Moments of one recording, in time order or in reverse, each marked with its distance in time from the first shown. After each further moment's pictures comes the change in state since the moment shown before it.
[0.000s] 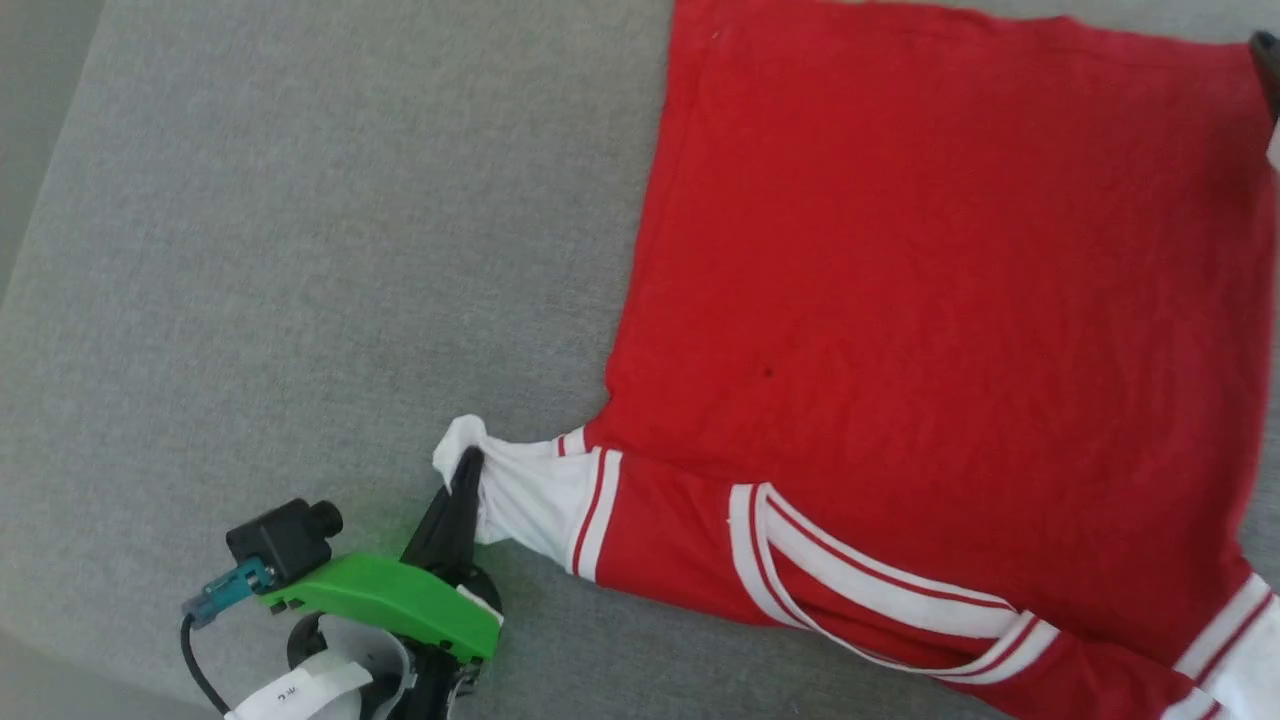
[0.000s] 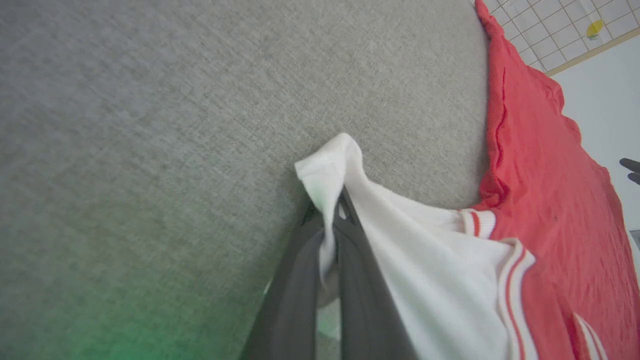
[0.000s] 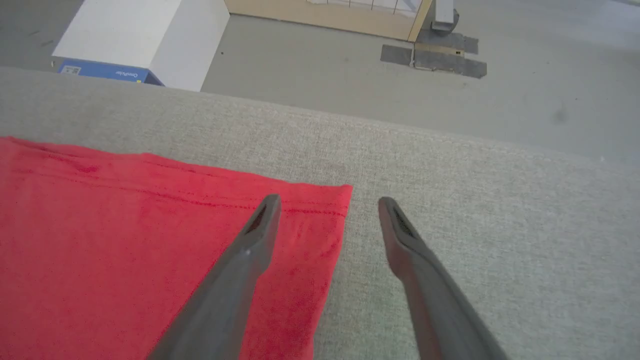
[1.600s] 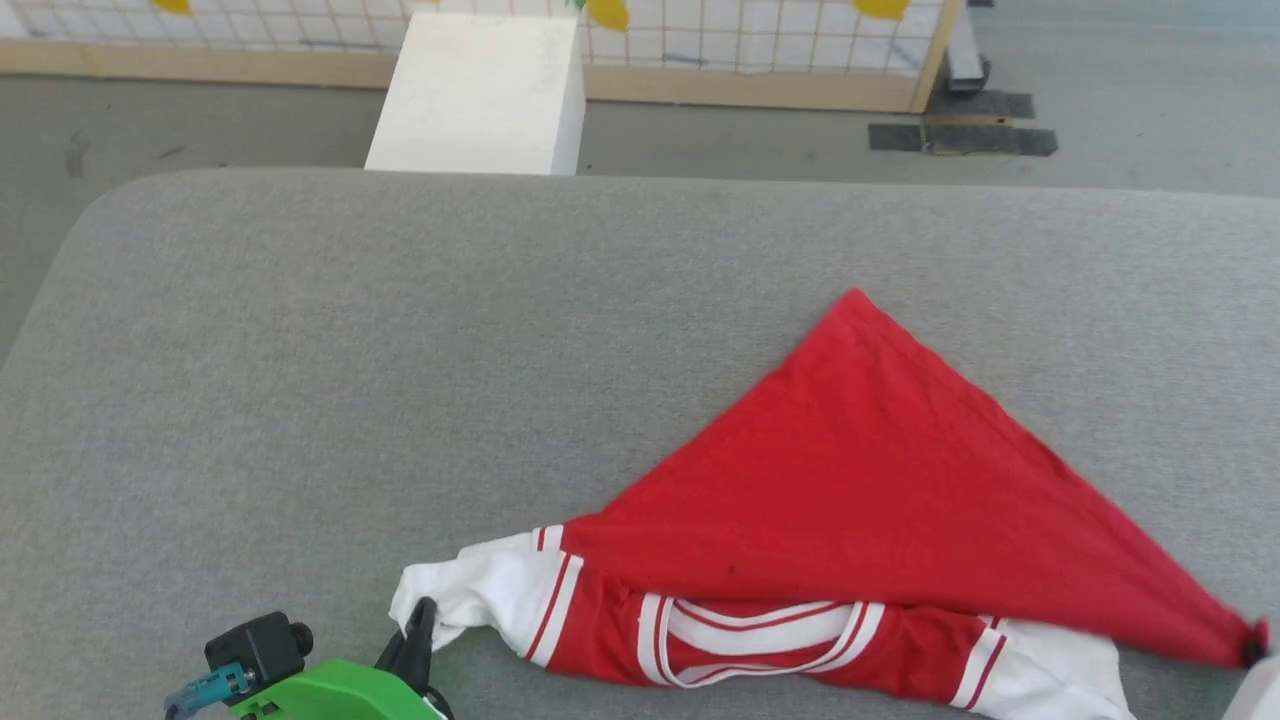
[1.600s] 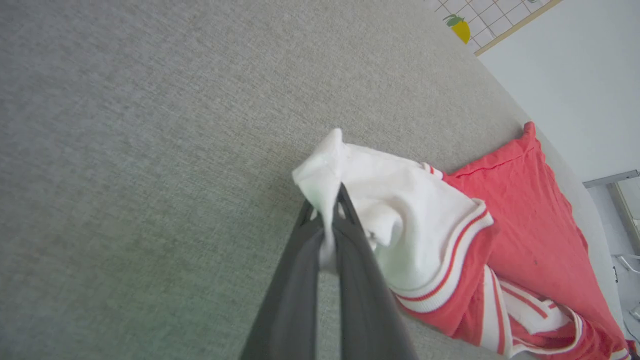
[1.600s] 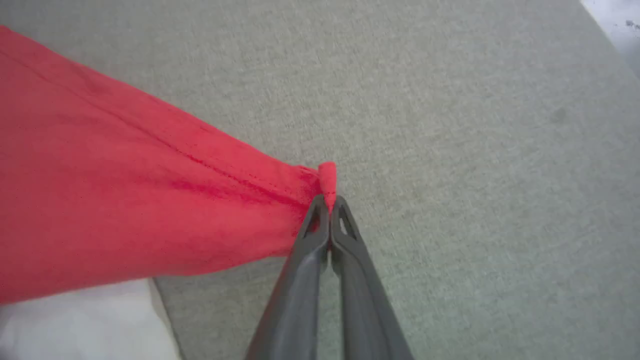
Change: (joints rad) left arm 0.178 0.087 -0.010 -0.048 -0.003 0.112 0.069; right arm 1.004 0.285 -0.362 -0.449 0.049 0.000 -0.206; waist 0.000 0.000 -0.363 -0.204
